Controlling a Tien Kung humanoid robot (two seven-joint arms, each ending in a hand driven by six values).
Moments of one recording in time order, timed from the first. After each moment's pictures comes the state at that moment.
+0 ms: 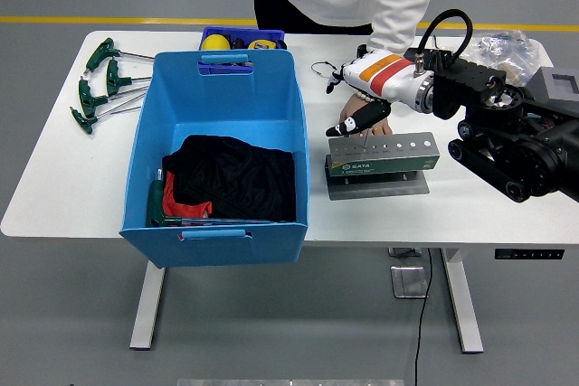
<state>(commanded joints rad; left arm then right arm) -0.10 0.12 -0.80 -0.18 0.87 0.23 0.06 1.12 -0.20 0.22 0.72 -1.80 -0.11 0.20</state>
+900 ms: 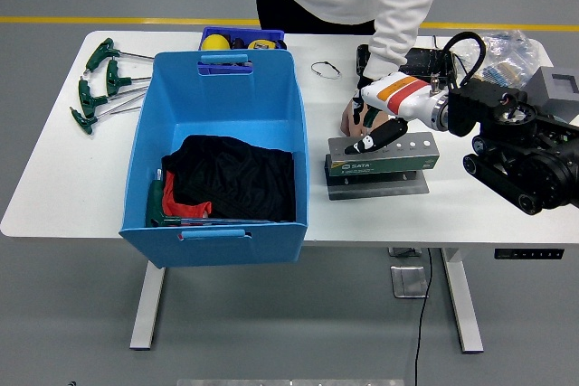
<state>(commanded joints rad) -0.11 0.12 -0.80 -0.18 0.86 0.23 0.06 1.08 -0.23 0.20 0.72 -1.77 -0.09 0.21</state>
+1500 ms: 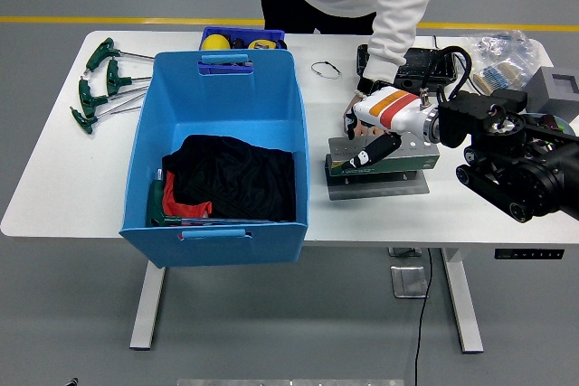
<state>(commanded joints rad) -0.12 0.12 -0.79 -0.18 0.85 0.23 0.06 1.08 -0.19 0.12 0.67 -1.77 -0.13 0.26</state>
